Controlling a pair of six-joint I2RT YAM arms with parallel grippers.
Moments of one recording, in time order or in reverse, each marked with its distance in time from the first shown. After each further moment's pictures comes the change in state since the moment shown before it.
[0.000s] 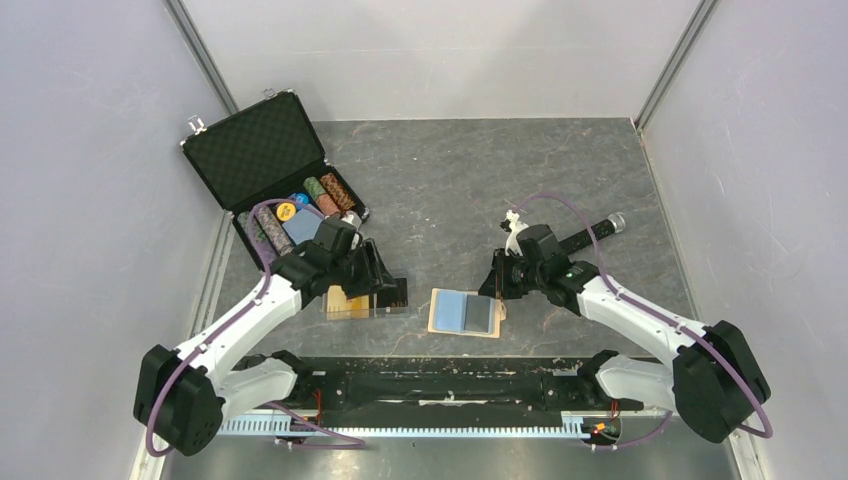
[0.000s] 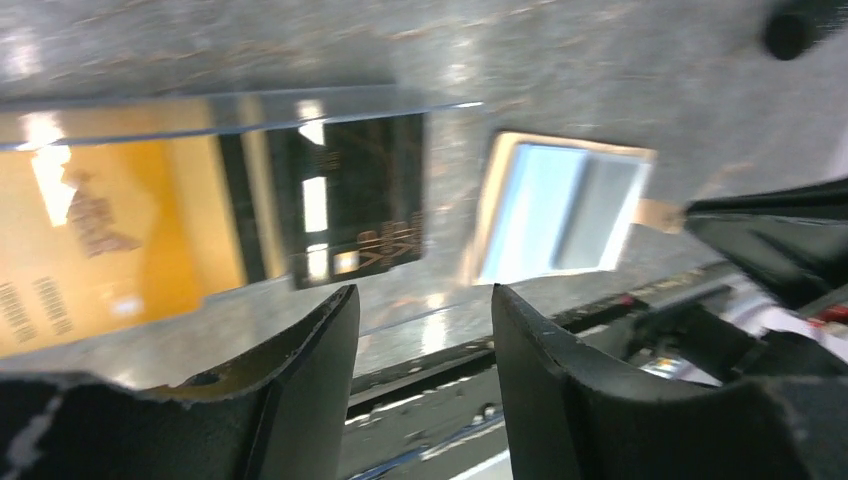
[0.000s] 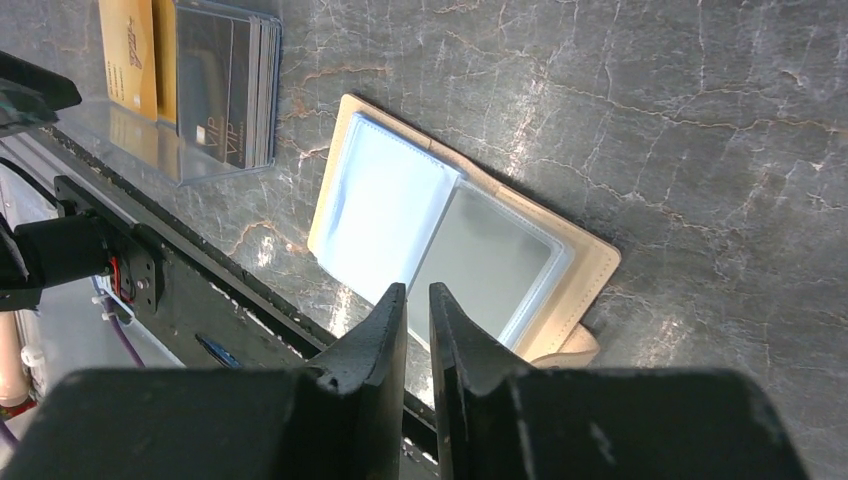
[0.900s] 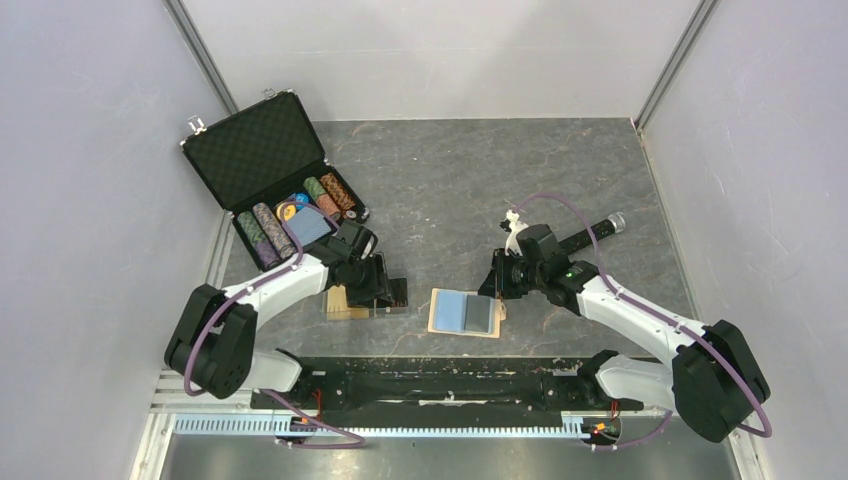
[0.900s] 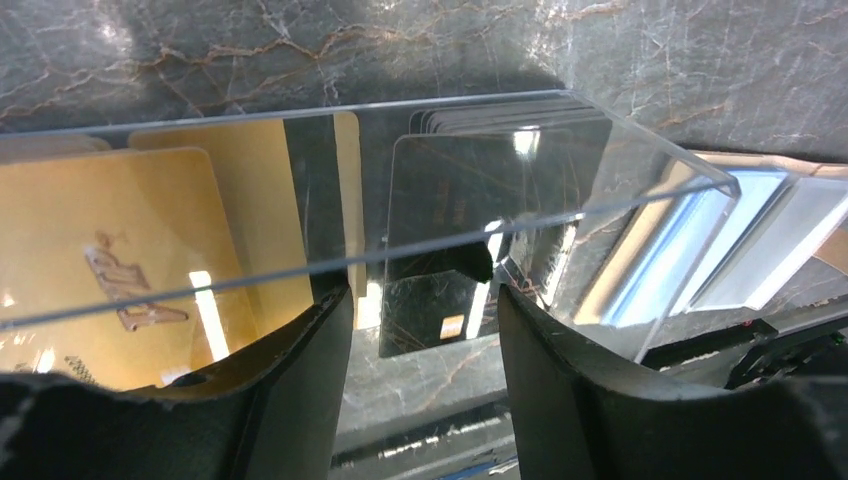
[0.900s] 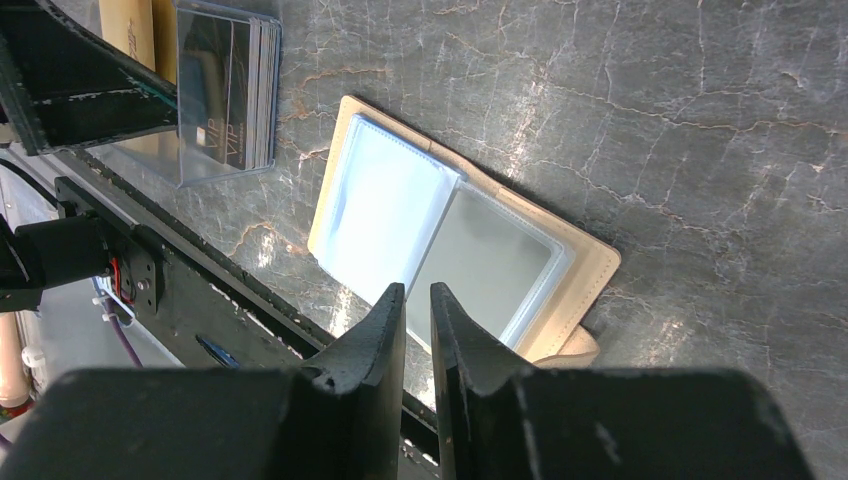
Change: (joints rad) left arm 0.024 0.285 -0.007 -0.012 -0.023 0.109; right arm 0.000 0.004 0.000 0.006 -0.002 0.003
